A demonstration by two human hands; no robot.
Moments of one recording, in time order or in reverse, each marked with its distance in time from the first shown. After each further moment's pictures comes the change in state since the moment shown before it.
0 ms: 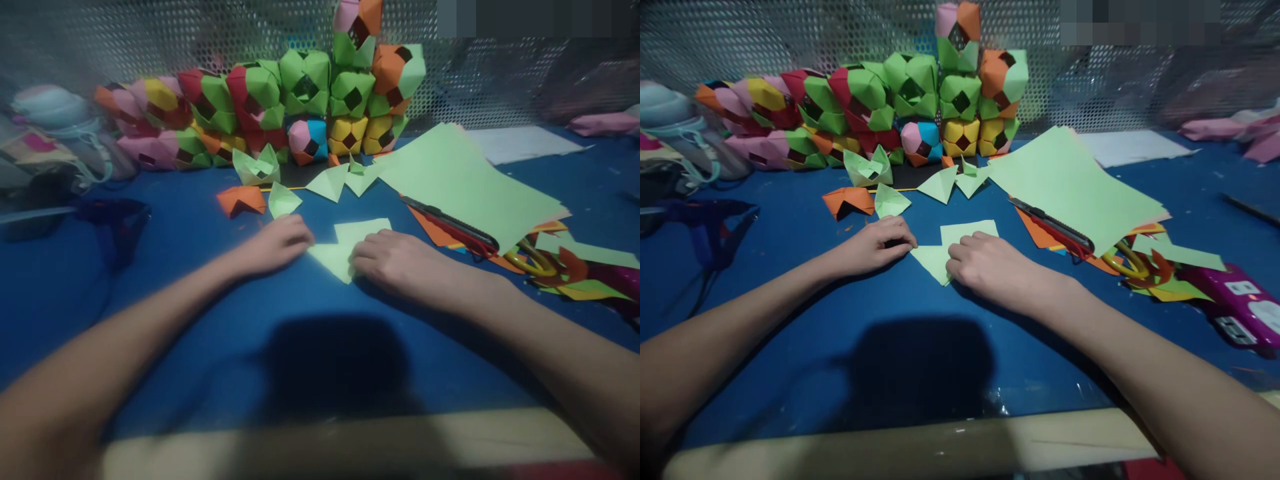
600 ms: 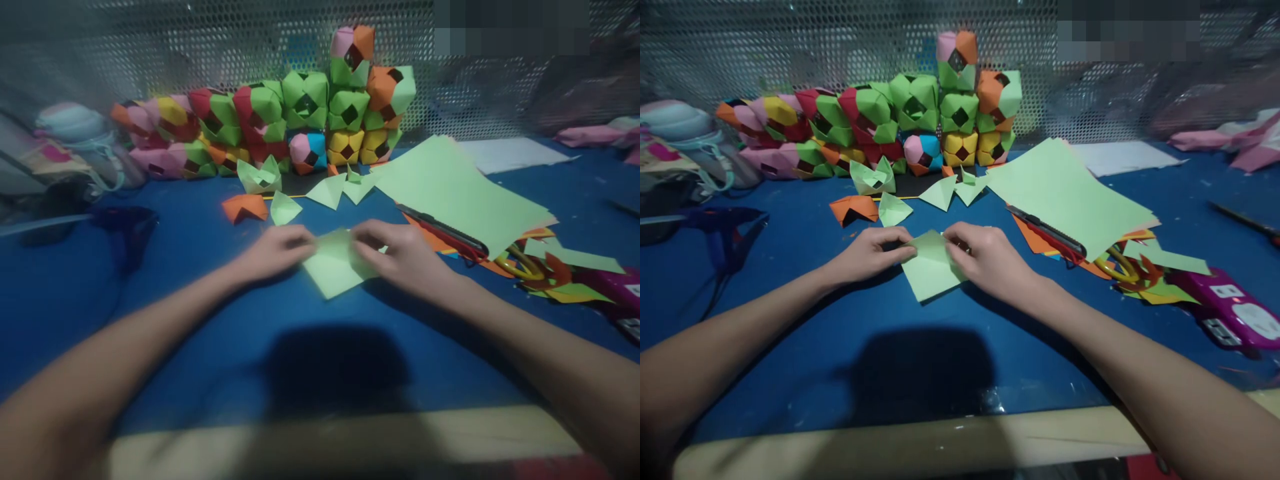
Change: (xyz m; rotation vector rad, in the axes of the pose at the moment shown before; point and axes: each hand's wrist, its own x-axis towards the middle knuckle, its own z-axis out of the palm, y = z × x) left_hand -0.006 0.014 0.000 -0.265 0.118 -0.145; right_hand 0.007 -0.005 0.004 0.635 0.550 0.446
